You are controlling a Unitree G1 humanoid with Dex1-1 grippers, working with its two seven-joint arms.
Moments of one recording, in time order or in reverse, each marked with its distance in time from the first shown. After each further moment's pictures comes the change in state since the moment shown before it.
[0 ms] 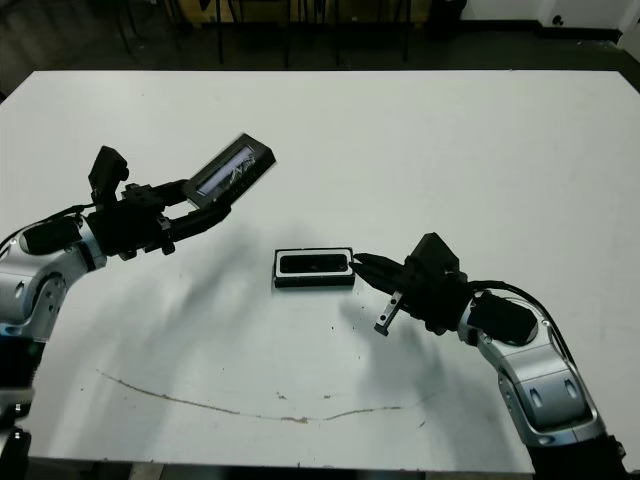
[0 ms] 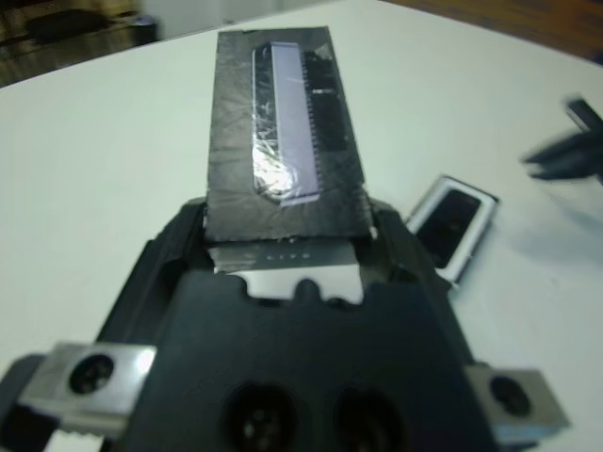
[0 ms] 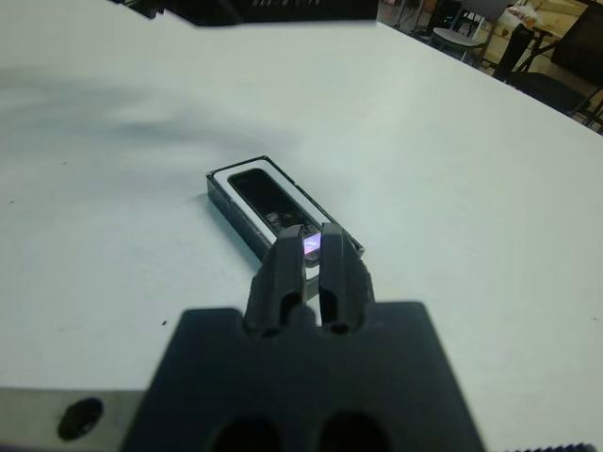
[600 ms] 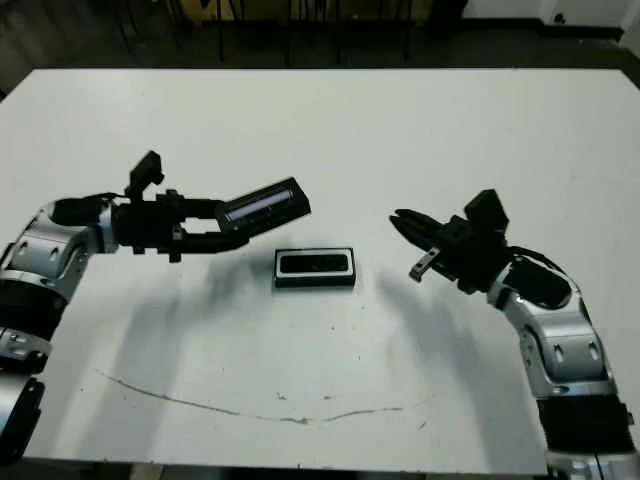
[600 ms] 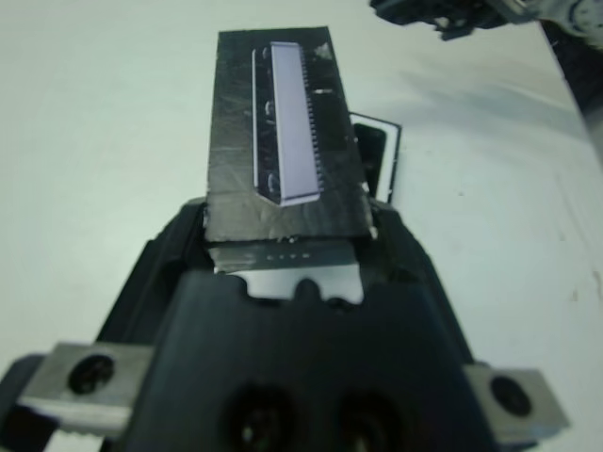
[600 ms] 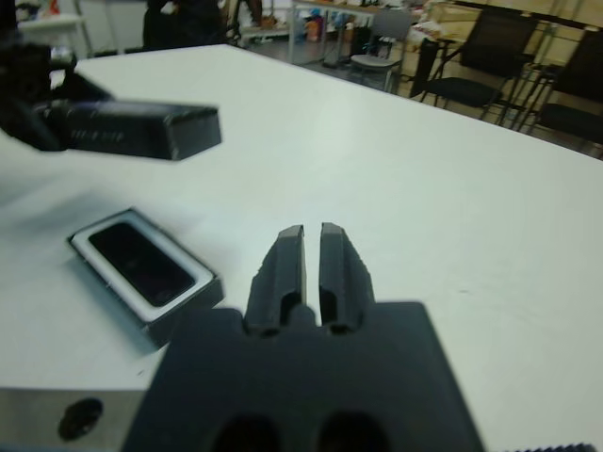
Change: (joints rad) left arm -0.185 -0.066 -0.080 0.379 0.042 -0.178 -0.309; right arm -0.171 0.026 -0.164 0.318 0.110 -0.068 0.007
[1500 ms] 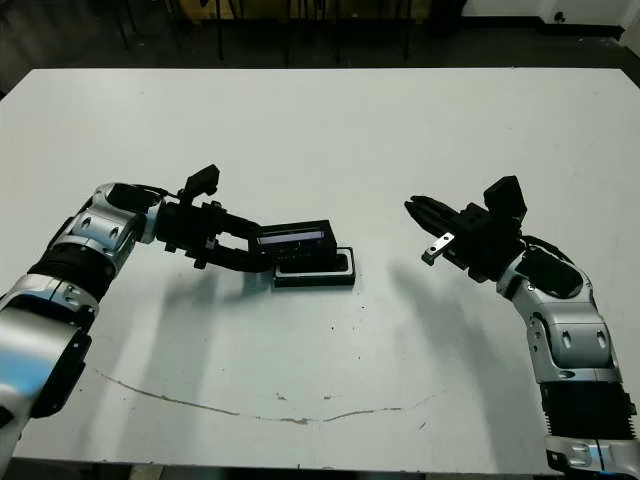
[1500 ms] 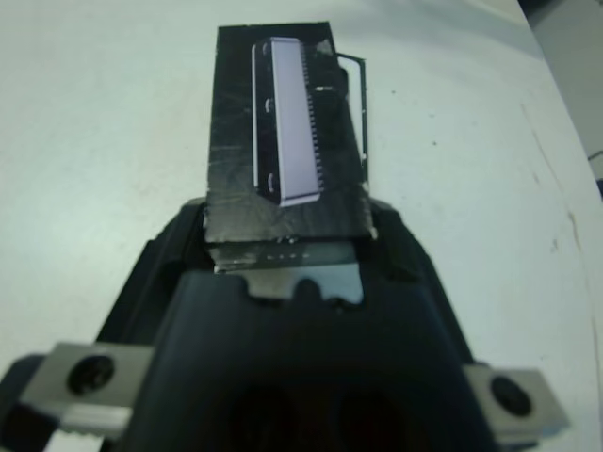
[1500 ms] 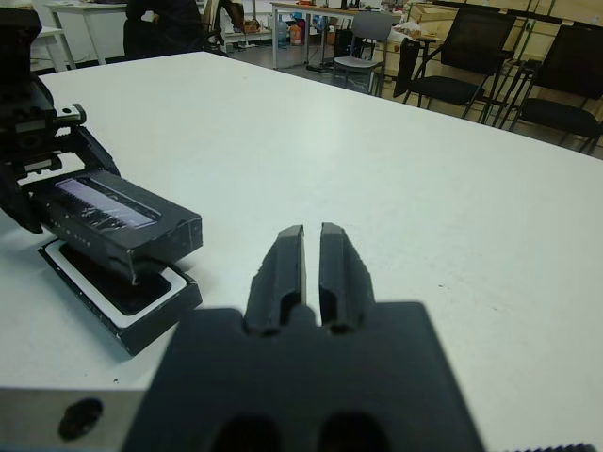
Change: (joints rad) left arm -0.212 -0.119 -0.123 0.385 0.228 -0.185 -0.179; right arm -0.015 0.000 -0.014 0.028 -0.010 -0.001 -0.007
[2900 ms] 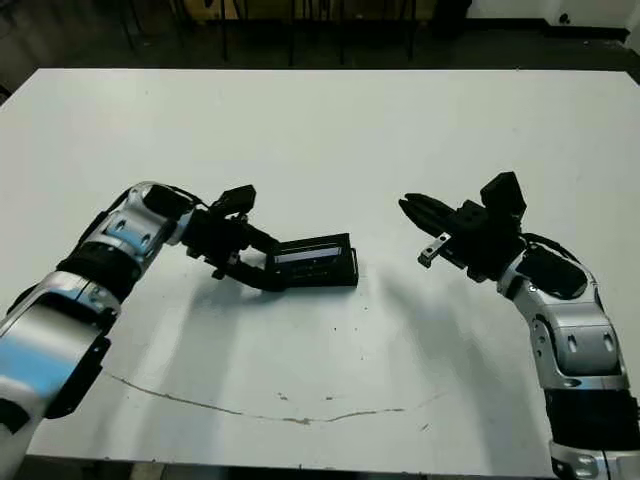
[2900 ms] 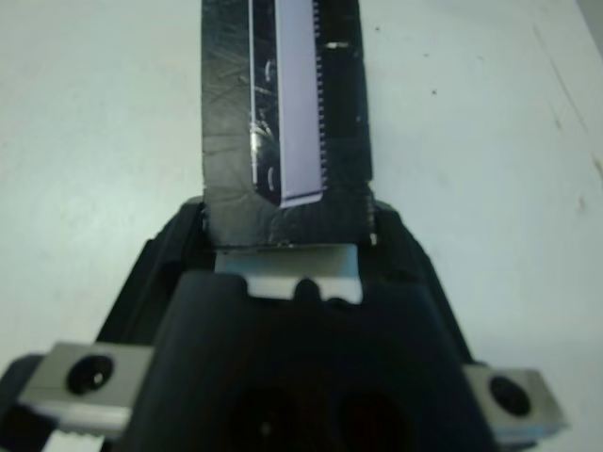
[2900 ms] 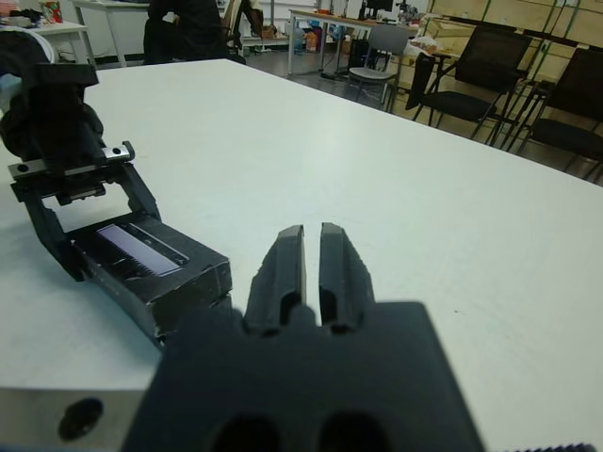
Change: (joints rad) left arm -0.036 -0.084 -0.103 0.040 0.100 -0.026 0.034; right arm 0.040 -0.015 -0.008 -0.134 0.005 0.064 0.001
